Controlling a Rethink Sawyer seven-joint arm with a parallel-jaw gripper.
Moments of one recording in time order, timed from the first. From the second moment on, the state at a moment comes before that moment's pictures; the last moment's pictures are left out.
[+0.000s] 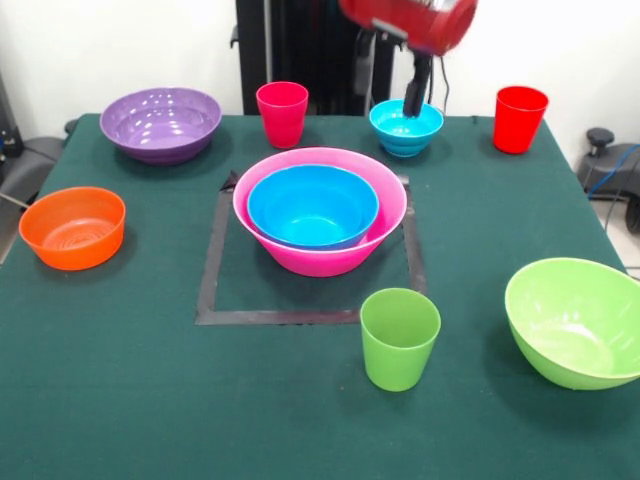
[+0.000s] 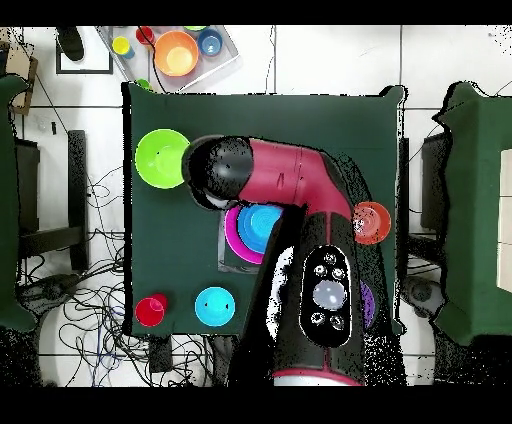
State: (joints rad) arm -0.12 -0.73 -0.08 1.44 0.00 0.93 2.27
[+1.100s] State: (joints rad) arm -0.17 -0.36 -0.06 1.11 0.04 0.72 2.27
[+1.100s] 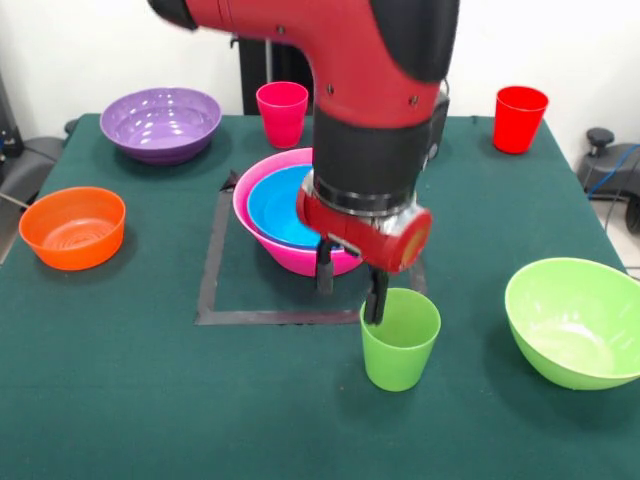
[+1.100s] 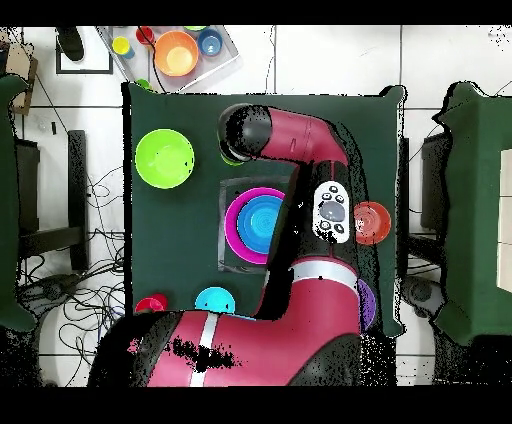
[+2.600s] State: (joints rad) arm -0.12 -0.33 -0.06 1.14 0.08 0.65 2.27
